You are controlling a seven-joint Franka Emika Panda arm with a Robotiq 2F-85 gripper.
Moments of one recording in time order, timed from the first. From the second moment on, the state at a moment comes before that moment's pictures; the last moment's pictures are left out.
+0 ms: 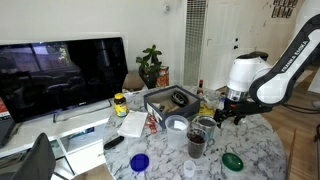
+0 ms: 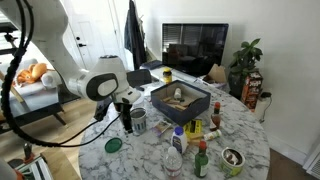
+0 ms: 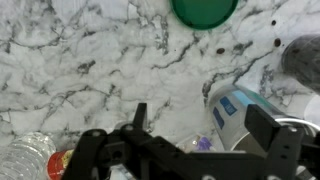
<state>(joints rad) -0.01 0.09 0.09 -2.75 -0.10 2.89 0.74</state>
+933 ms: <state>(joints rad) 0.00 0.08 0.03 -2.74 0.05 2.85 0.56</state>
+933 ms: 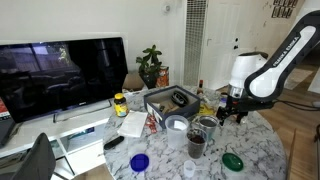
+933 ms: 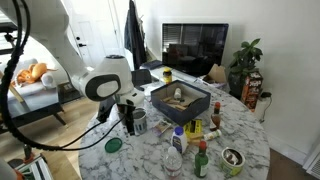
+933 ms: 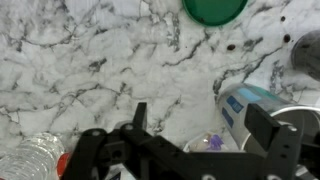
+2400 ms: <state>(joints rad) -0.13 0.23 0.25 -2.66 0.58 3.09 0.23</state>
